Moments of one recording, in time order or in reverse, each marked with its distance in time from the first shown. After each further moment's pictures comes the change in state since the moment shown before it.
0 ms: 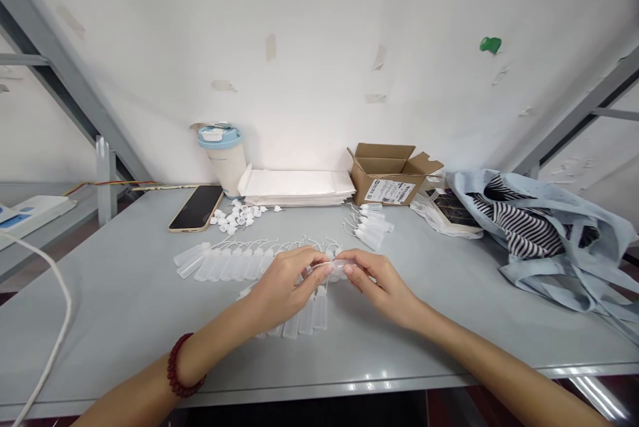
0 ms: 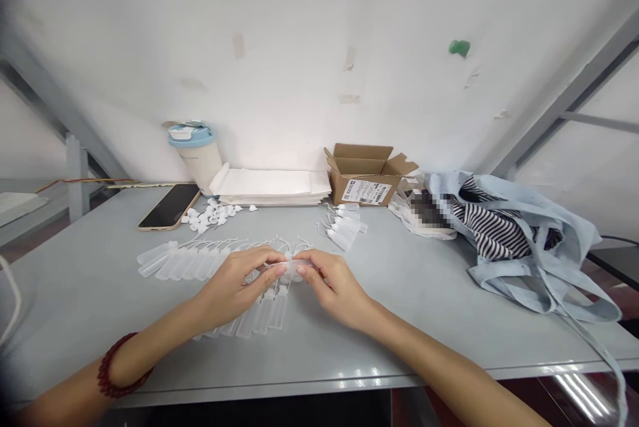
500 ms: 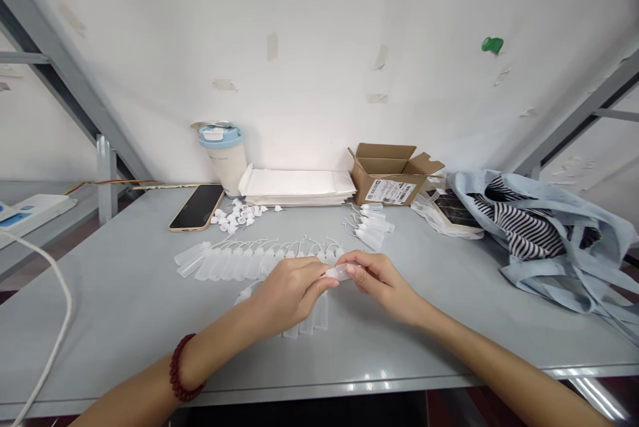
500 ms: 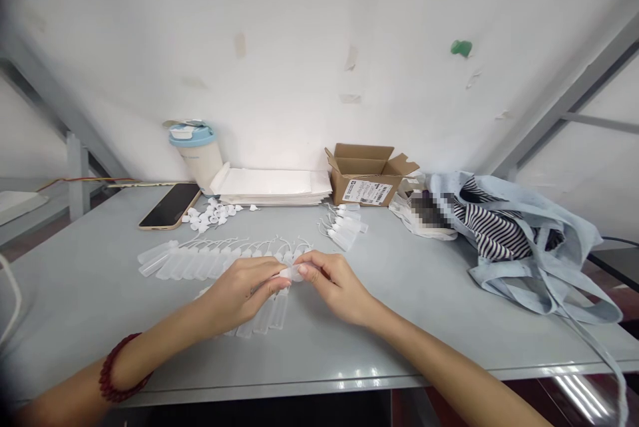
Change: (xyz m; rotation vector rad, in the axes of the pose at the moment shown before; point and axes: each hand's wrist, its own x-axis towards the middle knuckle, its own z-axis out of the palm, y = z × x) left_hand -0.003 -0.009 0.007 0.177 -0.012 0.251; right_hand 0.001 0.000 -0.003 0.214 -0.078 0.121
